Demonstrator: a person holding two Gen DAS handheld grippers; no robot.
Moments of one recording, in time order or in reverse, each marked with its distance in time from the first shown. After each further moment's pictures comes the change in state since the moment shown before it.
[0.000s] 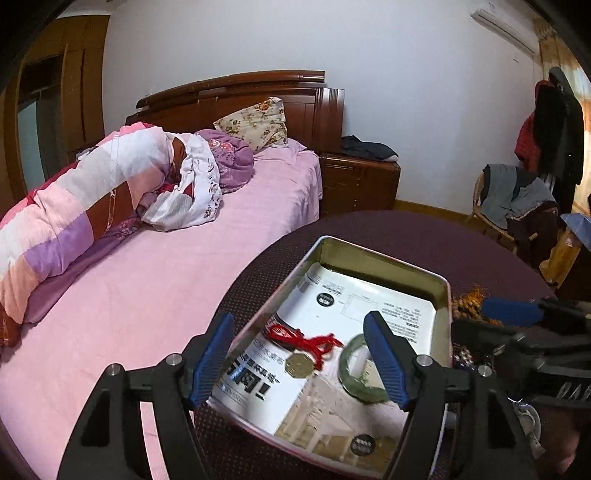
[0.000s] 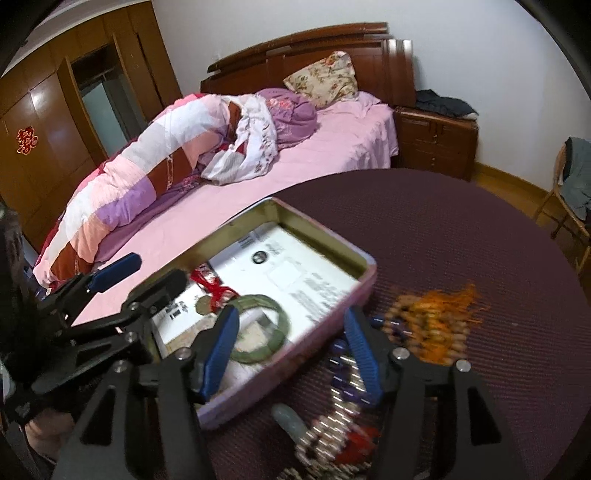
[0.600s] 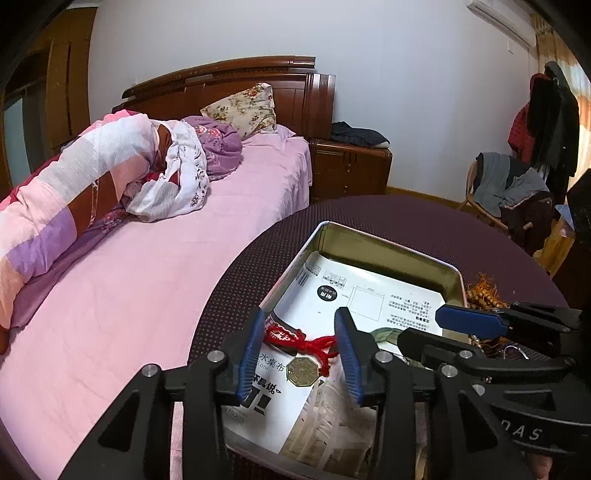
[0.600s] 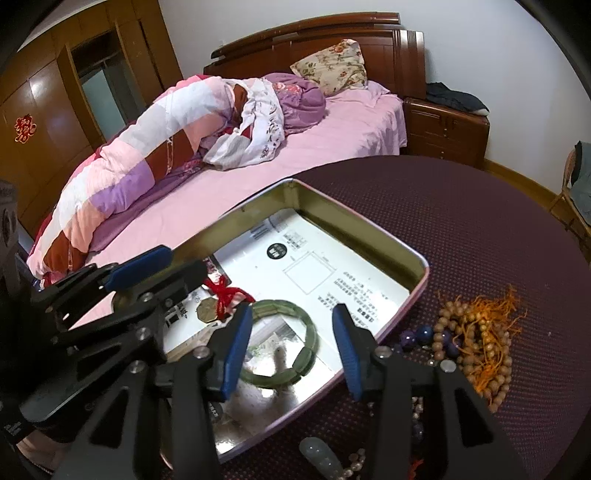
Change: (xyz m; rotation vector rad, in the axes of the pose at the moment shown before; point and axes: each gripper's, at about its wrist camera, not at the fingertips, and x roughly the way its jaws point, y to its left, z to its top) left arm 0.028 0.007 0.001 0.010 0.053 -0.045; right arm 0.048 0.024 0.003 -0.022 0.049 0.008
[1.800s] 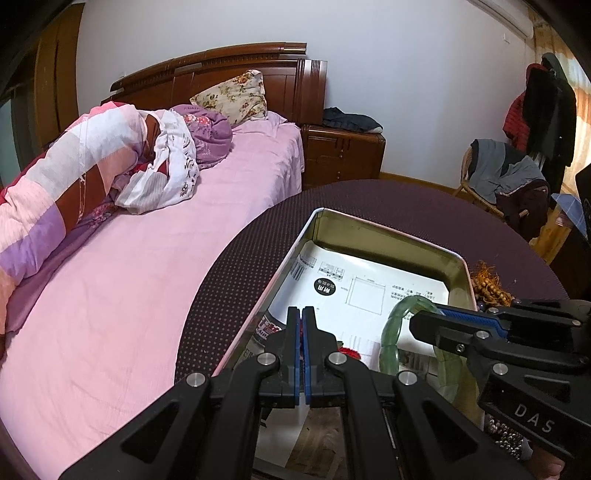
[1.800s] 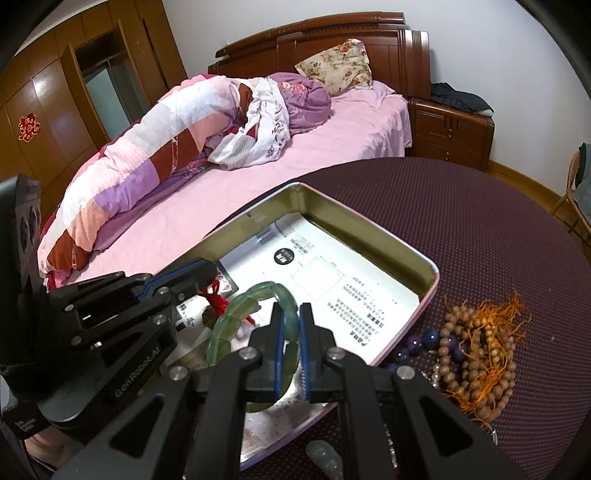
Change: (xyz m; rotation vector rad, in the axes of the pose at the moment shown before) left arm 0.018 0.001 0.001 0.024 0.060 -0.029; right arm 0.003 0.003 0.004 -0.012 0.006 0.018
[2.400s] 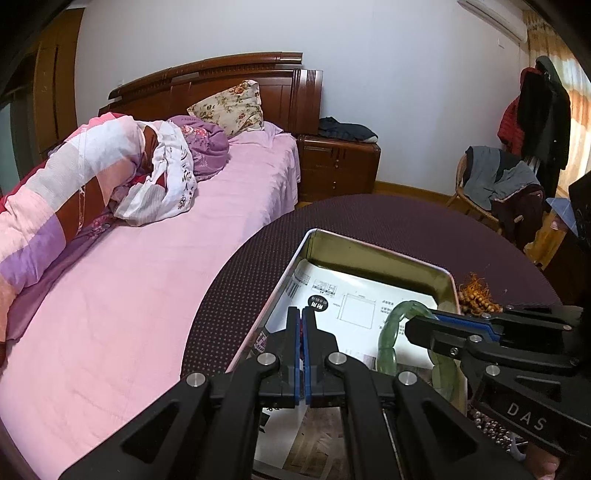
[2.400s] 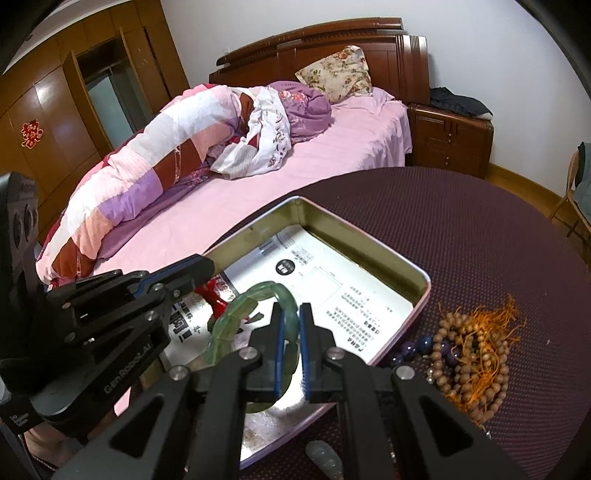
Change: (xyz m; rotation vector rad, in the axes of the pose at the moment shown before) left arm -0.012 -0.003 0.008 0.010 -0.035 -0.014; right arm -0.009 -0.003 0.002 0.009 -0.029 0.013
